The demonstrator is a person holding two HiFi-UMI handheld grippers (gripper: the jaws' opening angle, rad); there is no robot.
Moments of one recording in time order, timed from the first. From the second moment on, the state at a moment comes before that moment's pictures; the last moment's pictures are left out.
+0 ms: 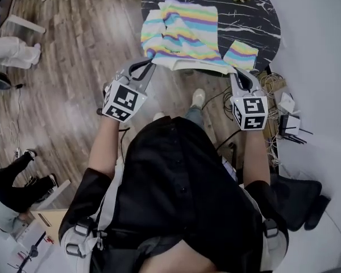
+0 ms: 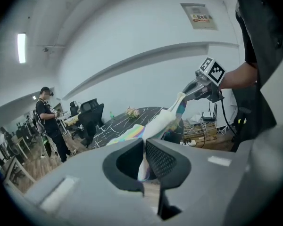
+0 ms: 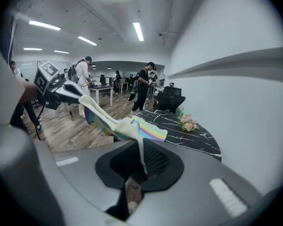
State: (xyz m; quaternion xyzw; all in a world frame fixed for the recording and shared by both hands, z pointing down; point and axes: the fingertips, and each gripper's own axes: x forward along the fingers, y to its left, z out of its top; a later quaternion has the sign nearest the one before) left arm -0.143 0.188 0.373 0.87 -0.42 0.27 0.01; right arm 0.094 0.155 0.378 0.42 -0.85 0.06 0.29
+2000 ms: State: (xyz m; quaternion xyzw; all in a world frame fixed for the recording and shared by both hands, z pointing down) left arm -0.078 0.081 0.246 0.91 -0.31 0.26 -0.08; right arm 0.158 0.123 0.233 0.59 -0.74 -0.15 0.28
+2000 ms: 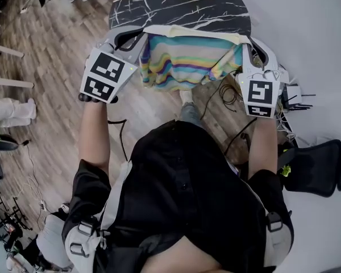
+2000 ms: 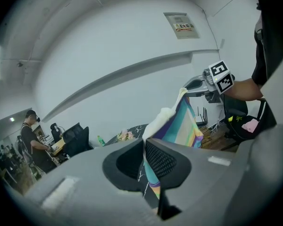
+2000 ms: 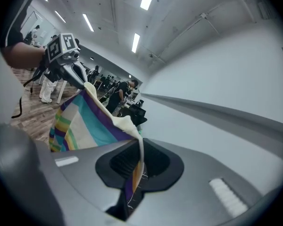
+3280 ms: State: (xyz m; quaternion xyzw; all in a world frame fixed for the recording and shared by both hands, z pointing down) left arm -0.029 -0.254 0.470 0.83 -0.37 0.39 0.13; right arm 0.213 -0.241 0.466 0.46 -0.80 -0.02 0.39
